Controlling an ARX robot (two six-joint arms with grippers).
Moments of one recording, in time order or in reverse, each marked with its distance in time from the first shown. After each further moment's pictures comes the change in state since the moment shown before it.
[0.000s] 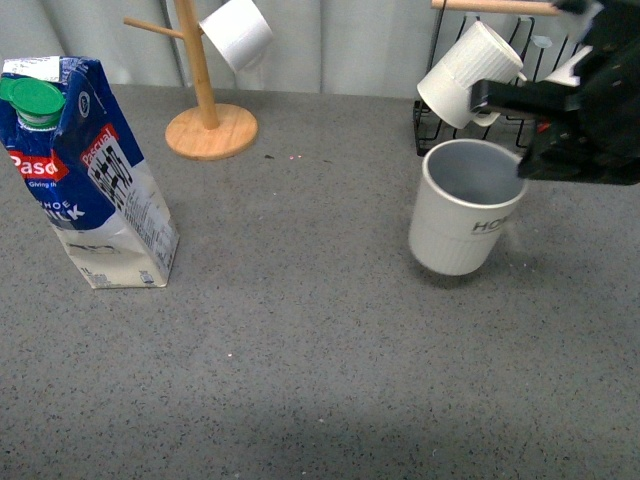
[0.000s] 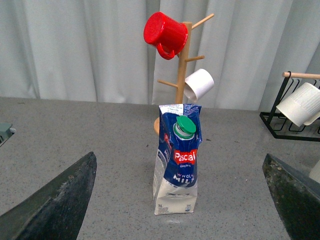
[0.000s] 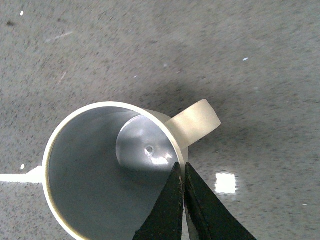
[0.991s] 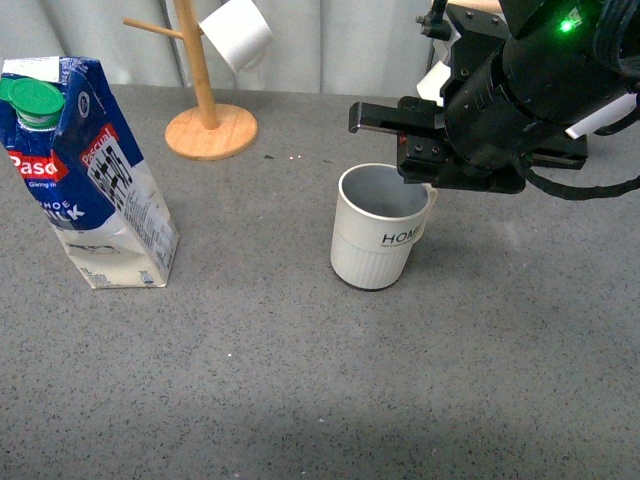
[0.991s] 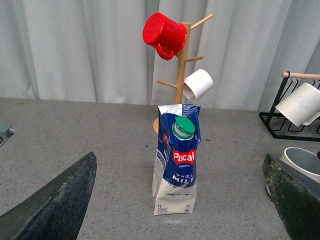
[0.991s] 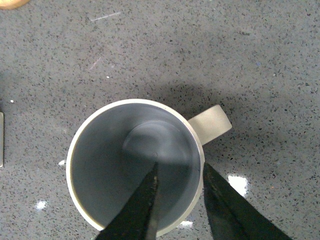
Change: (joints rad) left arm 0.000 0.000 0.000 0.000 0.000 0.000; right arm 0.134 0.156 0.127 0.042 -0.013 0.047
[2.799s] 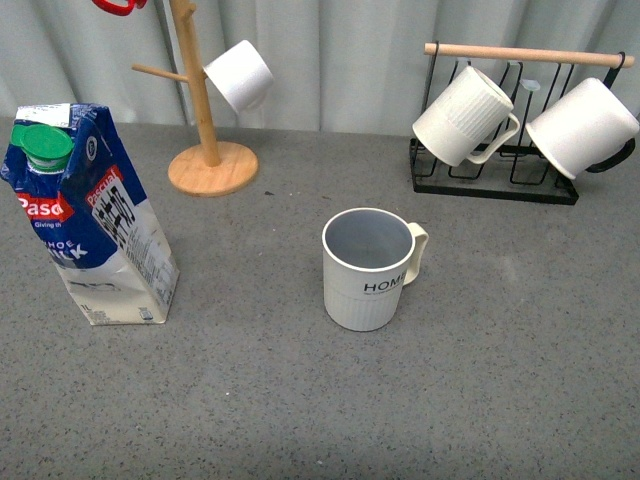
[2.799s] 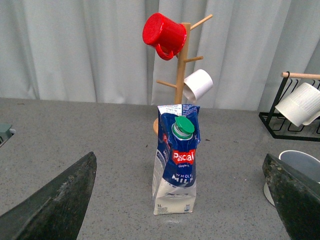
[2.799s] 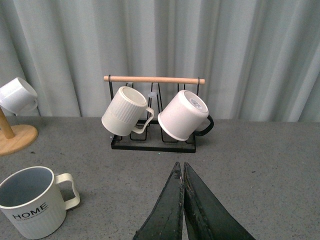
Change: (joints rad) left arm 0.000 0.000 0.000 0.000 0.000 0.000; right arm -0.382 -1.363 -1.188 0.766 0.017 -0.366
